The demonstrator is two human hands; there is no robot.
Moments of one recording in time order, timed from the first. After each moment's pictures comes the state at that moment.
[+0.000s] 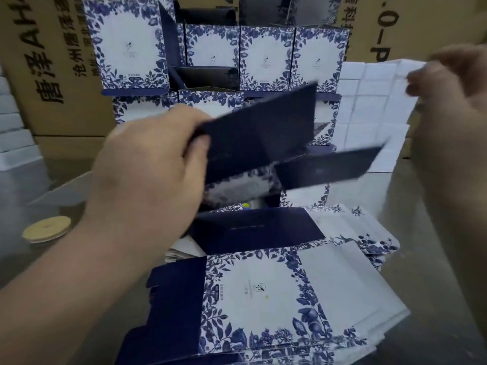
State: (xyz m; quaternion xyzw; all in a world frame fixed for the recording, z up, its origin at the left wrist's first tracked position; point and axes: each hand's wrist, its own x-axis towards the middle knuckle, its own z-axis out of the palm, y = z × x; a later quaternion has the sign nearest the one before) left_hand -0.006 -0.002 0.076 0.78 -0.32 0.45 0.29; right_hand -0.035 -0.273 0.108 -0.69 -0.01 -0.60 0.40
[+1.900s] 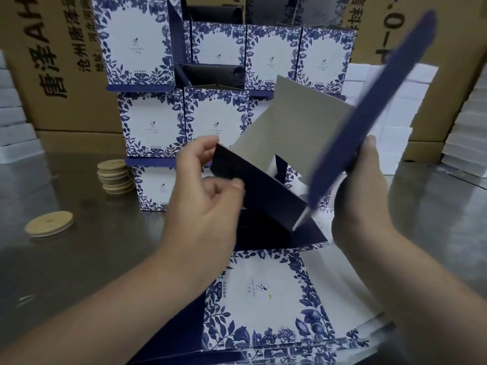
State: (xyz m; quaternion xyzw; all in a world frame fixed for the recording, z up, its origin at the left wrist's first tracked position) left_hand -0.016 -0.042 0.029 0.66 -0.29 0.25 0.65; right_hand -0.009 -0.212 0.048 -0.58 0.08 -0.39 0.70
